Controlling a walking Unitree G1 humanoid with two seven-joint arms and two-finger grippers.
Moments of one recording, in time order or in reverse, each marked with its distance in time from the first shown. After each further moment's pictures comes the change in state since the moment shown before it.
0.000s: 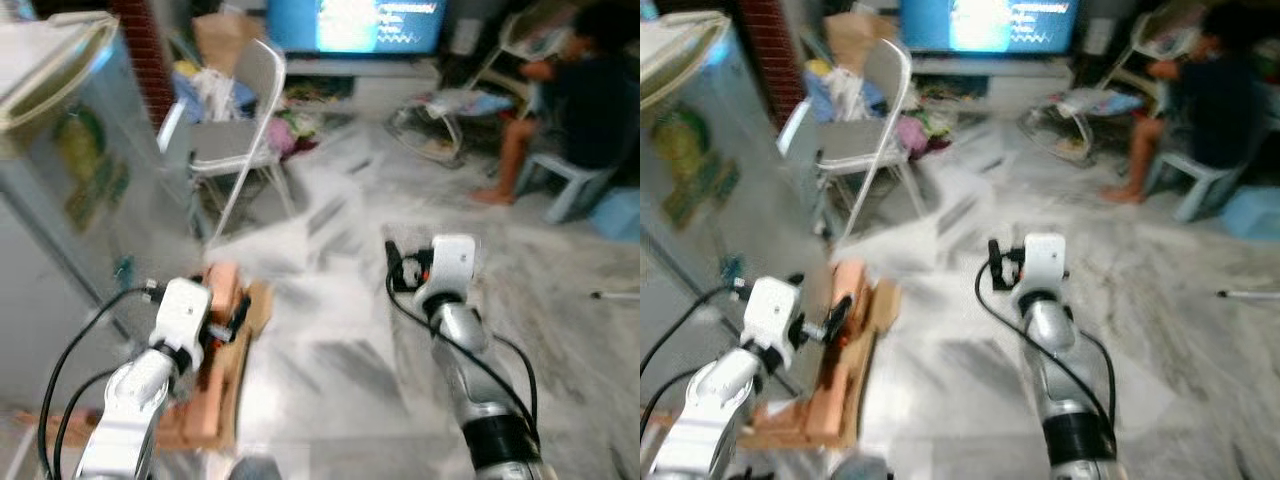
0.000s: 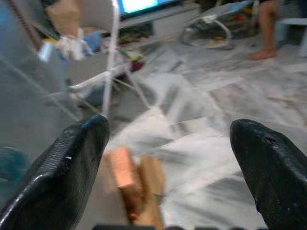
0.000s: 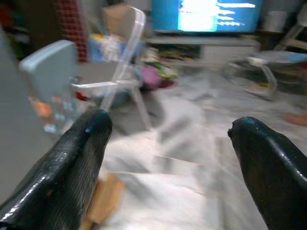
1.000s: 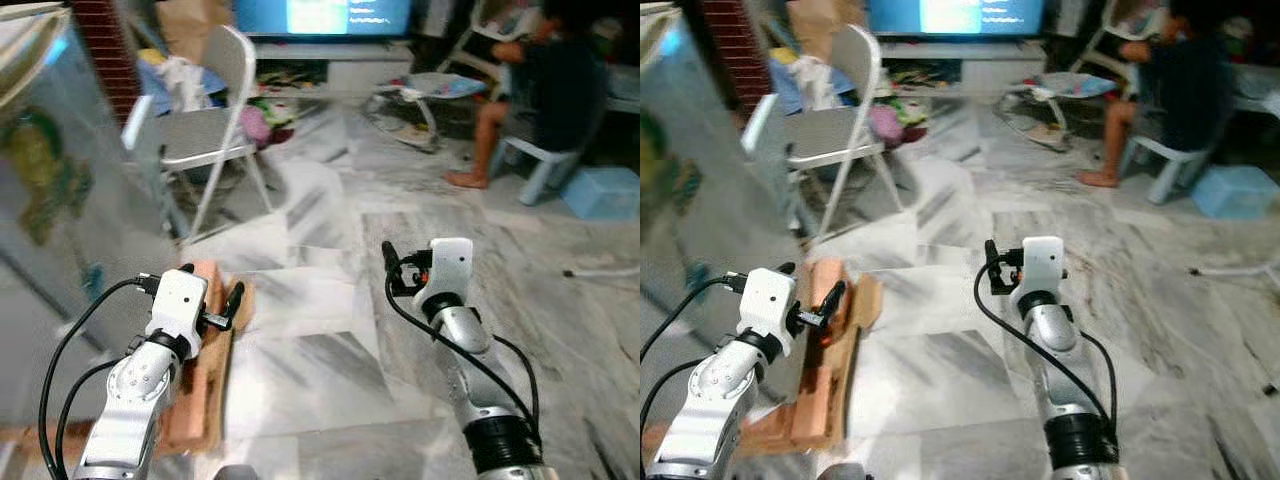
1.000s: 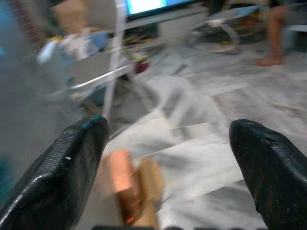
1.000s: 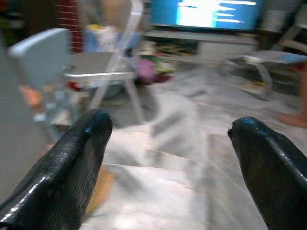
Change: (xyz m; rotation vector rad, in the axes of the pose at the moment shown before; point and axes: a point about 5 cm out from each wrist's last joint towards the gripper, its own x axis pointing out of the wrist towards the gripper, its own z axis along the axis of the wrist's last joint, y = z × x) left arm 0.005 -0.004 0.000 -0.022 -0.008 0.059; right arm -0.003 -0.012 0.000 -0.037 -0.002 0.024
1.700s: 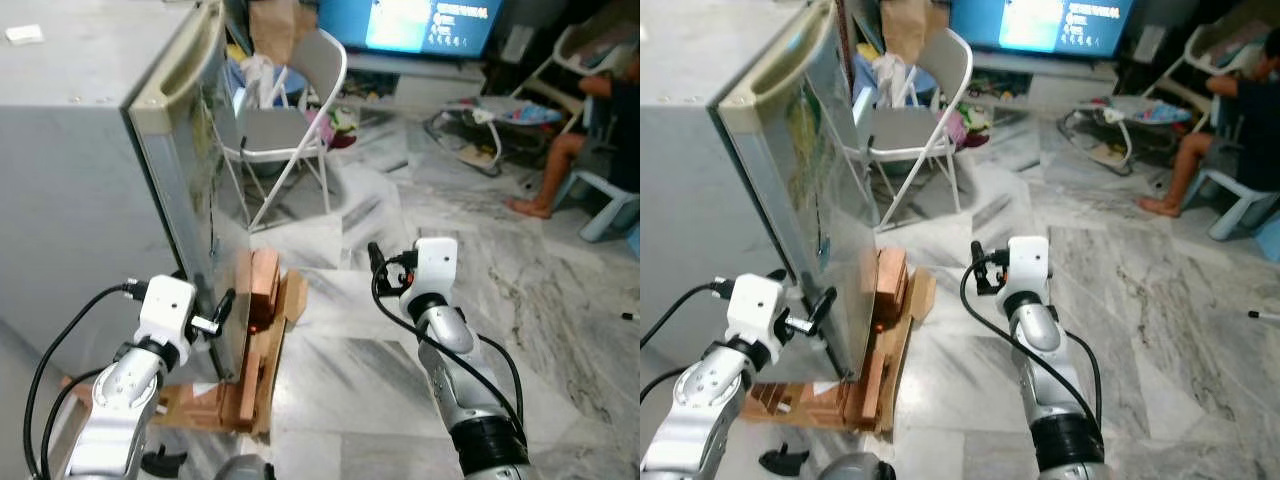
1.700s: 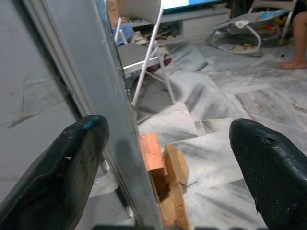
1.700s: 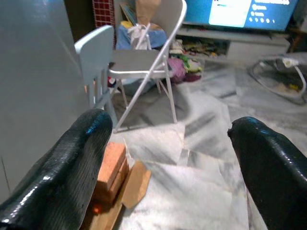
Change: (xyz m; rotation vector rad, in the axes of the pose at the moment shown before) left arm 0.000 0.007 0.003 -0.024 -0.016 0.000; right arm 0.003 0.009 0.002 0.008 0.018 0.004
